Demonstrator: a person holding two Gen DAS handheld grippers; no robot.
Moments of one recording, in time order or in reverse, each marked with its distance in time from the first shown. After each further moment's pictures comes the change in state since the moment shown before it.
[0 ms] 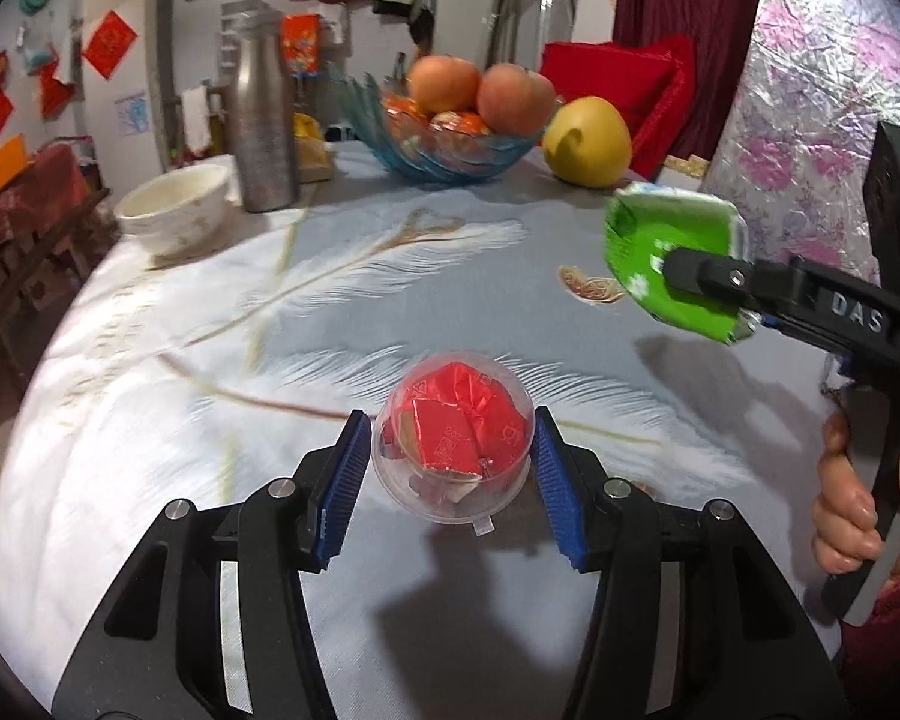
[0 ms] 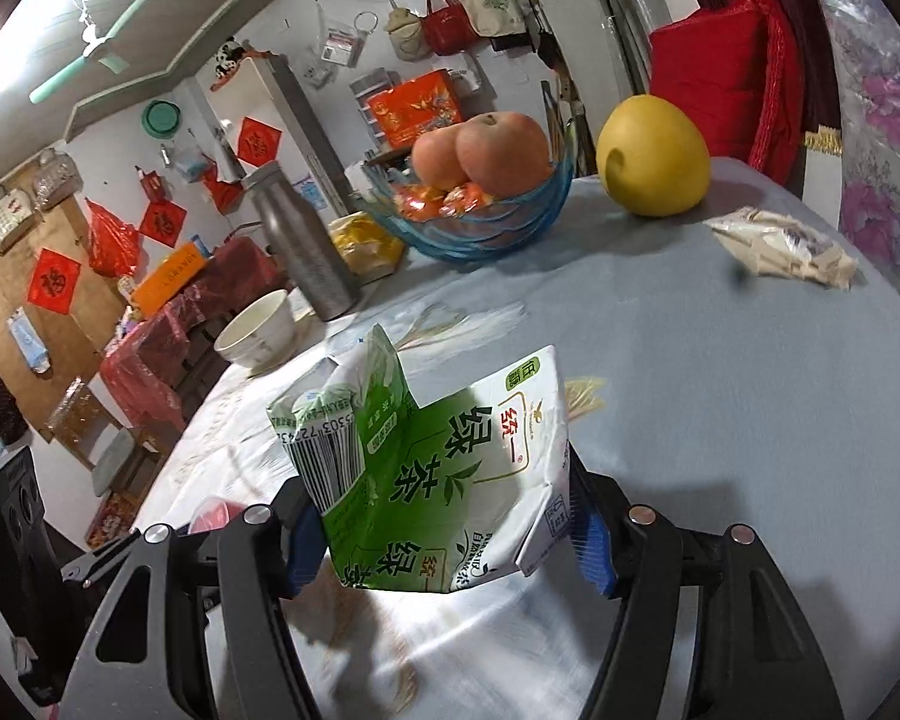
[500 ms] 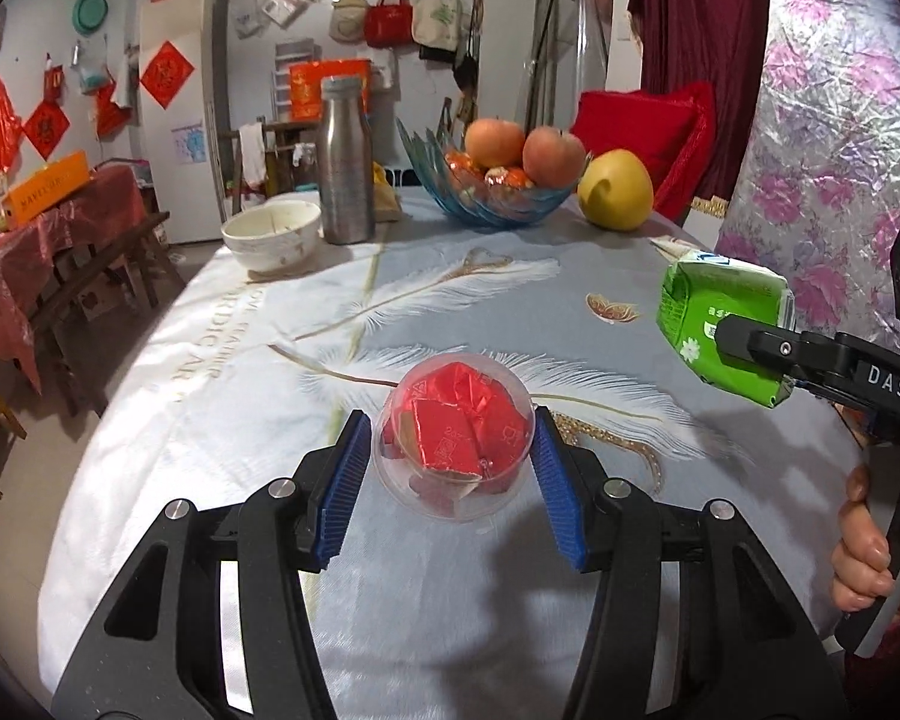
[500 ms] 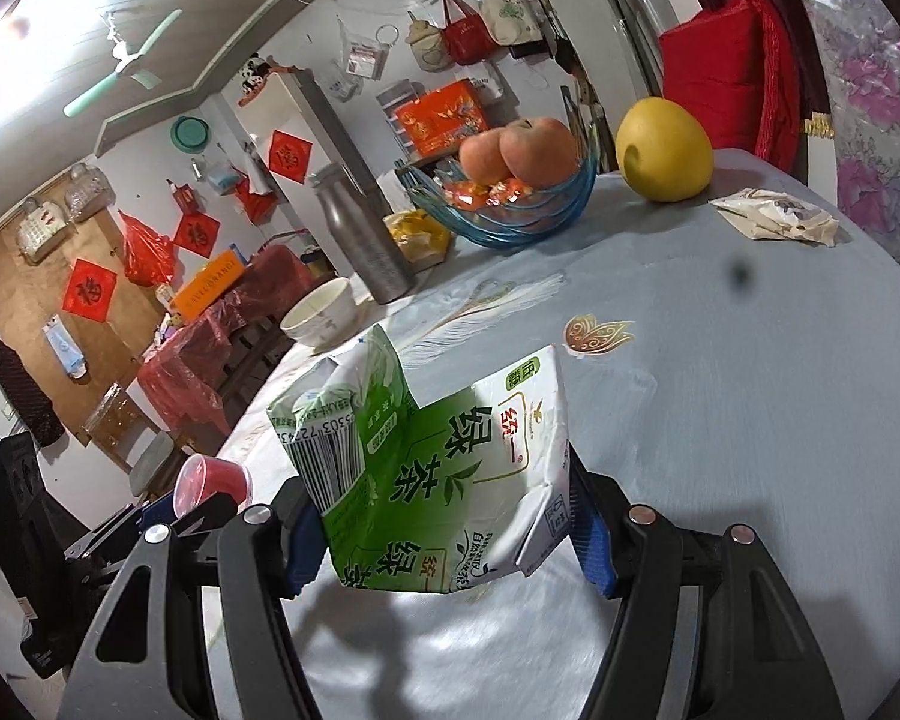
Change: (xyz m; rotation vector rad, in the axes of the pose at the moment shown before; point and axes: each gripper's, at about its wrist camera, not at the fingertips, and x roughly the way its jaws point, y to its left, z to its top) left arm -0.078 0.006 -0.028 -0.028 -0.118 0.102; right arm -0.060 0.027 -0.042 0.010 -0.031 0.075
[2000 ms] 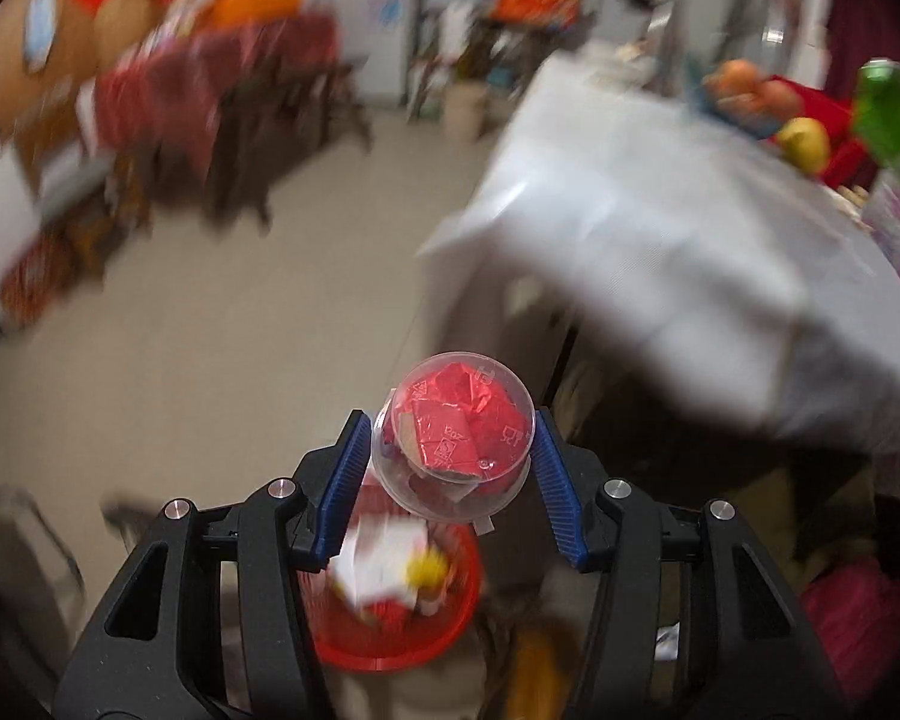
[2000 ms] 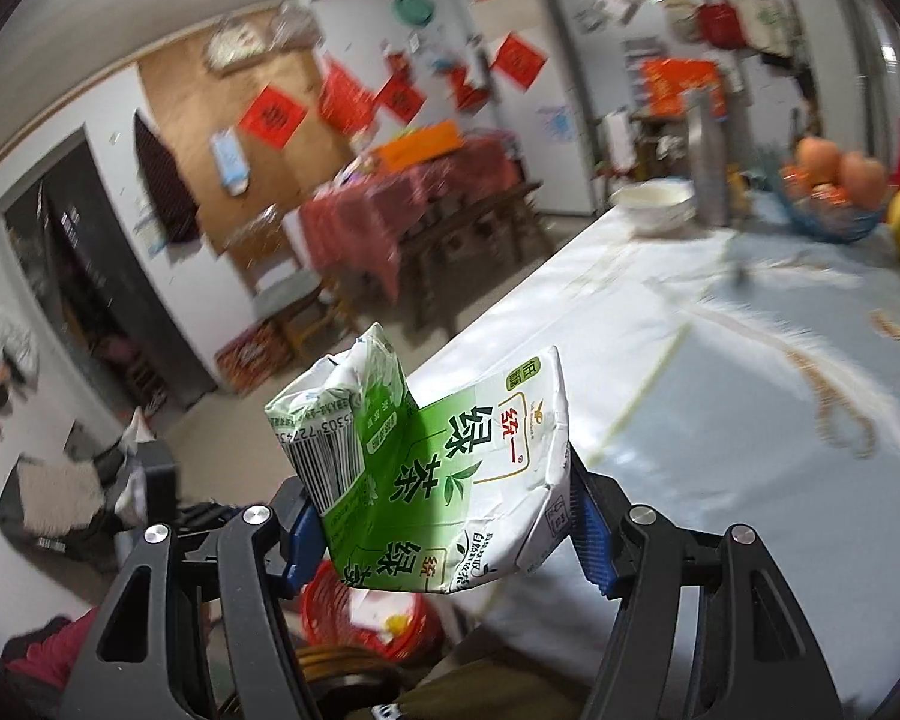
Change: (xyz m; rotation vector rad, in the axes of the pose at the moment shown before) left arm -0.161 0.235 -0.263 -0.361 0.260 0.242; right arm -0.049 0.266 -0.136 -0.415 0.223 0.310
